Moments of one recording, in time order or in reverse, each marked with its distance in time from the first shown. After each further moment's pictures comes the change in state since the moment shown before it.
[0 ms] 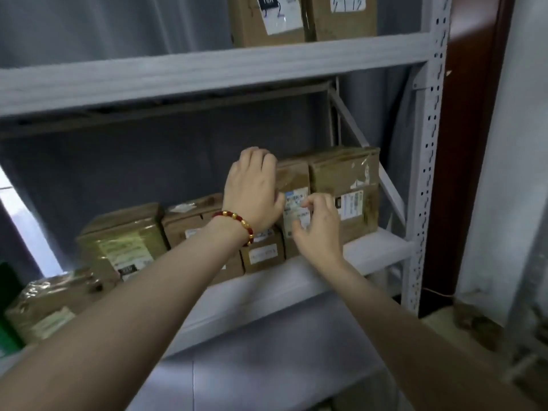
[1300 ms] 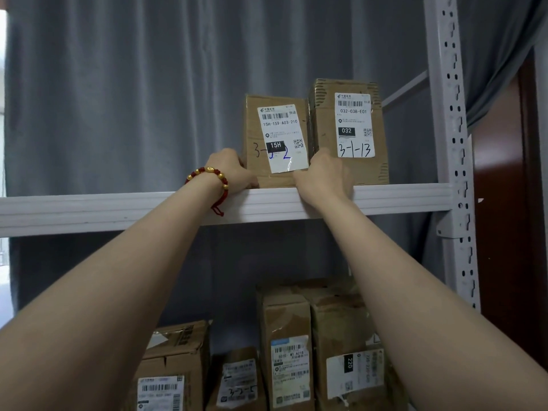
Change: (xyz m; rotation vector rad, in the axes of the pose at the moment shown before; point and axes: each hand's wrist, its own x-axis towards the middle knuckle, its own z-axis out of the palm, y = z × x) left_hand 0.229 -0.066 -0.075 -0.379 0.000 -0.507; right_hand 0.300 -0.102 -0.053 -0.203 0.028 -0.063
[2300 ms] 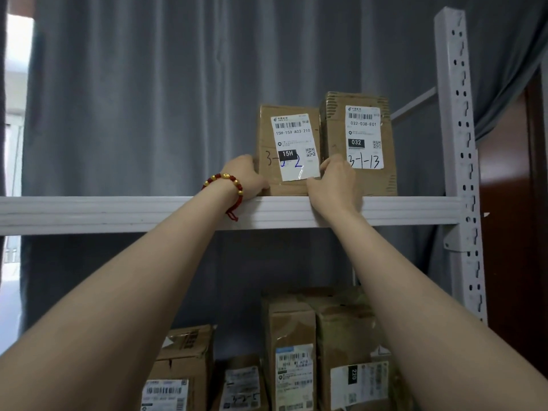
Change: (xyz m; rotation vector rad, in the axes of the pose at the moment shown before) left_hand -0.002 0.003 0.000 -0.050 0.015 0.028; right_hand 0.006 0.006 0.010 0.042 0.152 -0.071
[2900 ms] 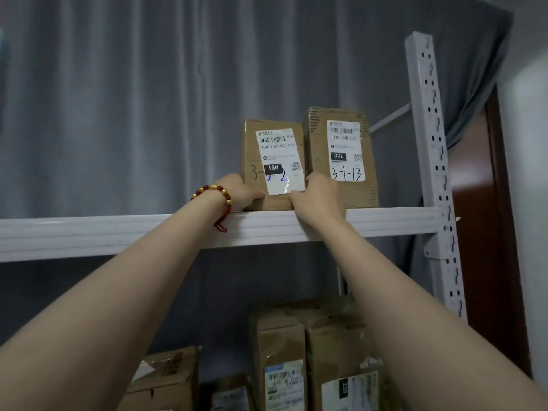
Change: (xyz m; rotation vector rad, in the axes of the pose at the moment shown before) left_hand 0.023 -0.002 0.006 -0.101 -0.139 -0.047; right_hand 0.013 0.002 0.001 -0.099 -0.113 0.015
